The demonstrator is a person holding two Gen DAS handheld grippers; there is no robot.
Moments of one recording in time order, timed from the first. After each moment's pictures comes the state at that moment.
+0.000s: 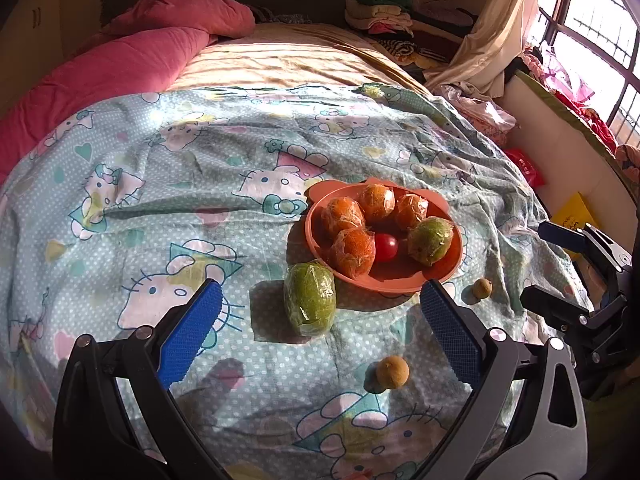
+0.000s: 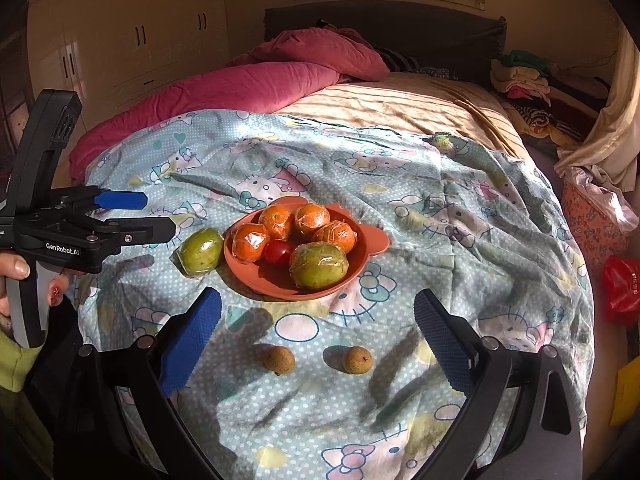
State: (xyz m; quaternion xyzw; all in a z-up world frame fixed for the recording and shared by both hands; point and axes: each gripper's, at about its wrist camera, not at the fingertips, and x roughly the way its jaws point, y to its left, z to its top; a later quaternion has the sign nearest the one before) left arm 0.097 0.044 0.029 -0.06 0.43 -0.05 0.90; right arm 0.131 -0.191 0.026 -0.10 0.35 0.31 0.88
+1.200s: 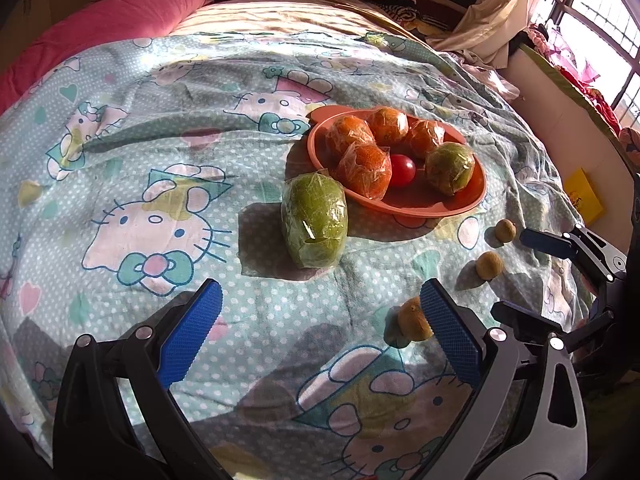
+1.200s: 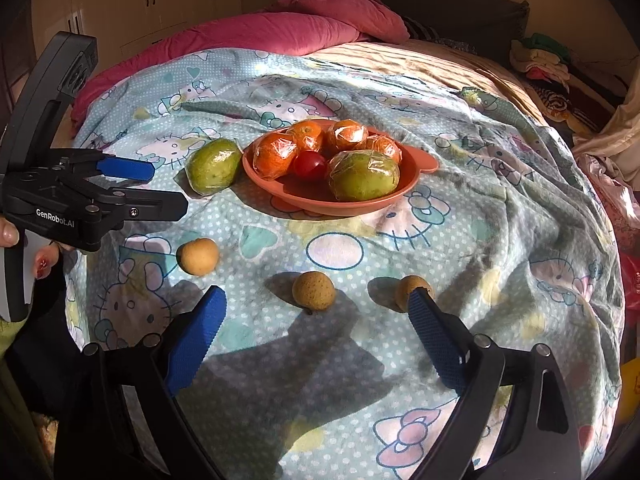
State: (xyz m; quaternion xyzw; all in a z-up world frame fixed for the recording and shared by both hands) left arm 0.086 0.045 -0.024 -0.07 0.48 -0.05 0.87; right arm 0.116 -0.170 -0.041 -0.14 0.41 0.32 0.84
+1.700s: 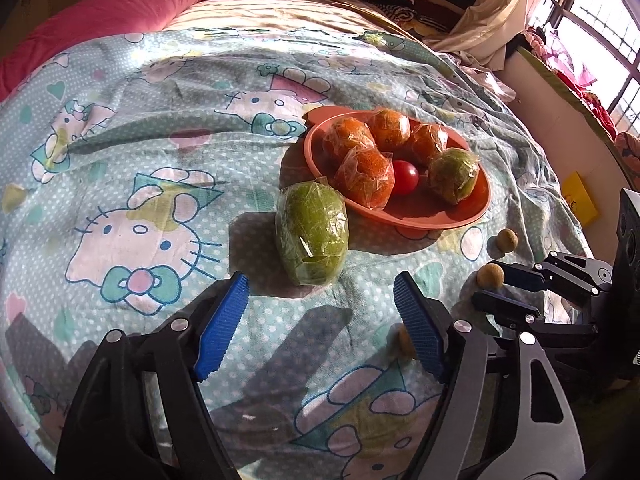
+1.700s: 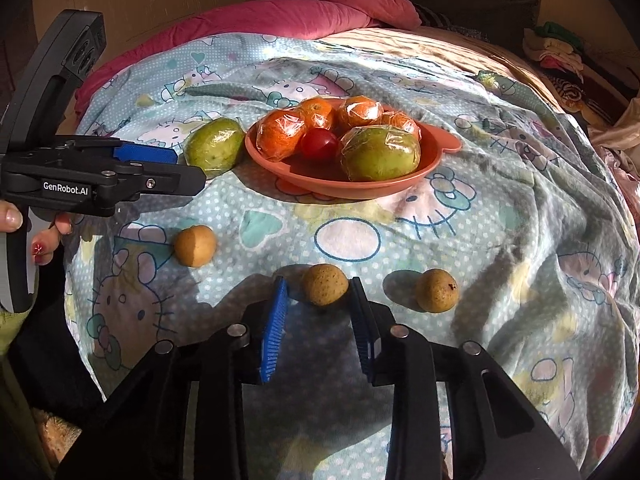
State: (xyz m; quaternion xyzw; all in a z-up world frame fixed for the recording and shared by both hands) left arm 0.100 0.046 -0.031 -0.08 0.48 -0.07 0.87; right arm 0.122 -0.165 -0.051 -0.14 0.42 0.34 0.83
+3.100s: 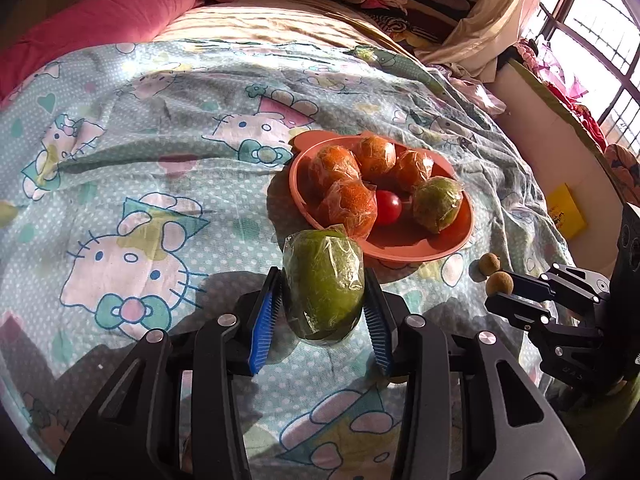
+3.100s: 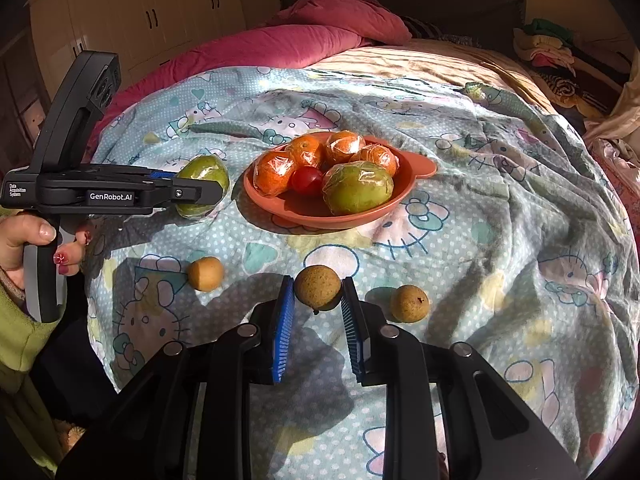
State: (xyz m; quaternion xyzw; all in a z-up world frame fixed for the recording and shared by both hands) left arm 0.109 0.046 -0.015 -0.10 0.46 -0.08 0.88; right arm 0.124 -0.187 -0.026 -0.09 0.40 0.35 0.84
